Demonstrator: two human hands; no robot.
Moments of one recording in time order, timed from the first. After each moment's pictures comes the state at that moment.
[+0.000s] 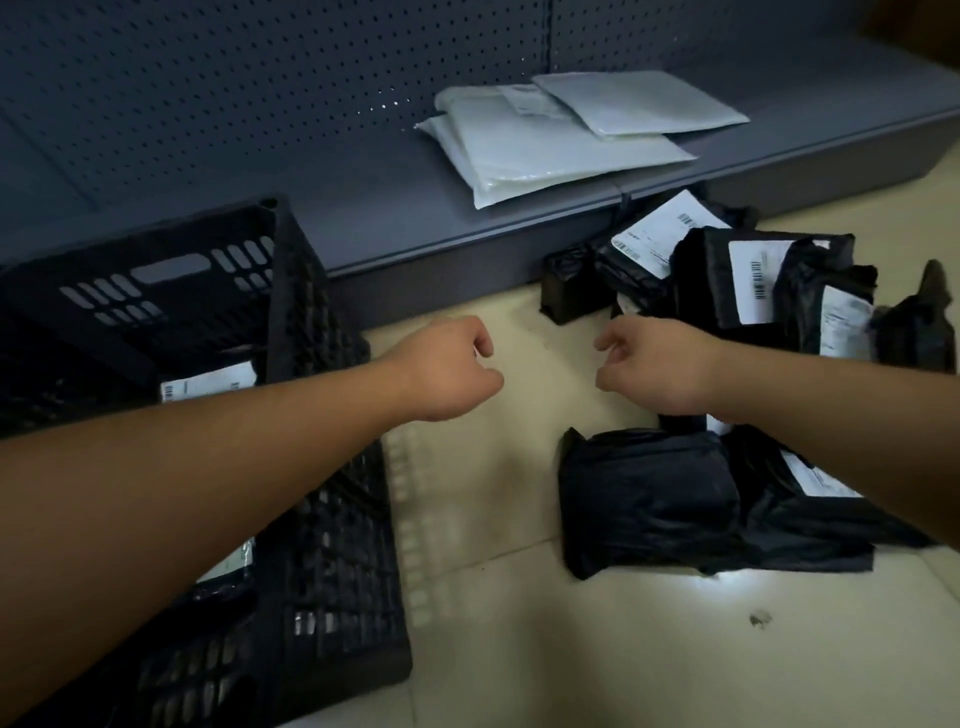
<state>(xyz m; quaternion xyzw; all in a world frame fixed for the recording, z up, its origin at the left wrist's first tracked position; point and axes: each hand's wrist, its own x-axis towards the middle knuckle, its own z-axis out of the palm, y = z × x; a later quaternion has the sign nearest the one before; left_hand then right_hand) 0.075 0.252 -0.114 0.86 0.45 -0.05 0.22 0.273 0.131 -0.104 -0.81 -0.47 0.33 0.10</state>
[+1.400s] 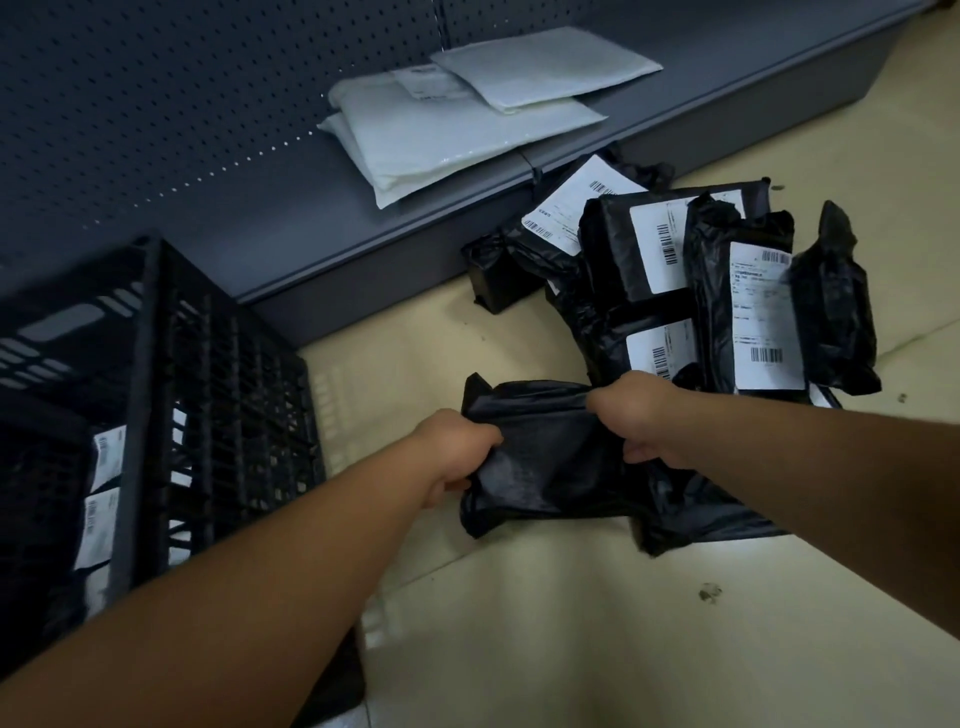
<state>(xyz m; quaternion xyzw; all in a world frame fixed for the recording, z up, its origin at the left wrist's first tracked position) 0.149 0.182 -0.191 0.59 0.62 -0.07 0.51 0.325 0.085 -0.188 -0.81 -0.15 0.51 0.25</state>
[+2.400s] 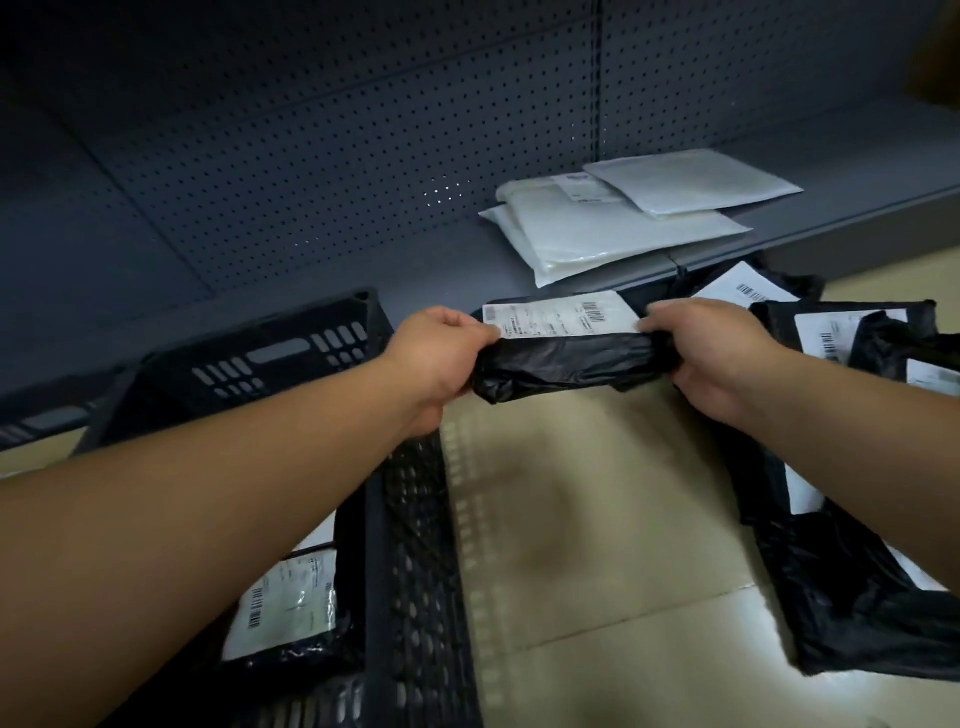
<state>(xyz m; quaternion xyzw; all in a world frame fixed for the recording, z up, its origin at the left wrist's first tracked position) 0.053 0.288 -0.031 0.57 0.58 0.26 0.52 0.260 0.196 -0.064 -0.64 -0.14 0.43 0.62</state>
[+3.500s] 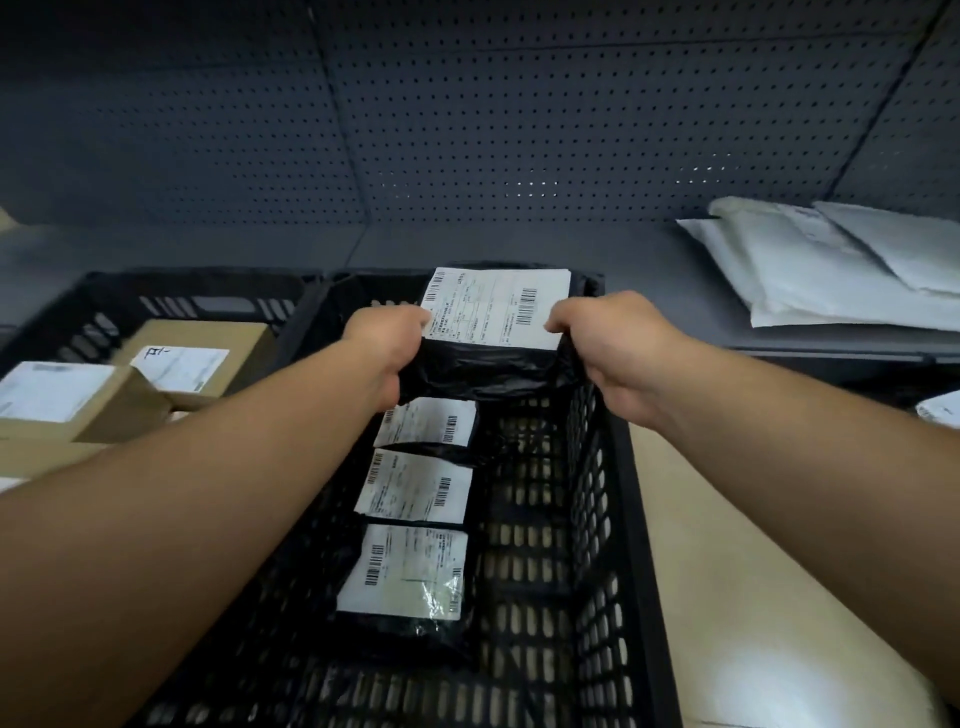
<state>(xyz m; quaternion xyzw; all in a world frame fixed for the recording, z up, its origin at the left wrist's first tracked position) -0.192 0.407 -0.044 0.34 0.66 0.40 0.53 0.000 0.356 -0.032 -0.66 -0.35 0.51 0.43</state>
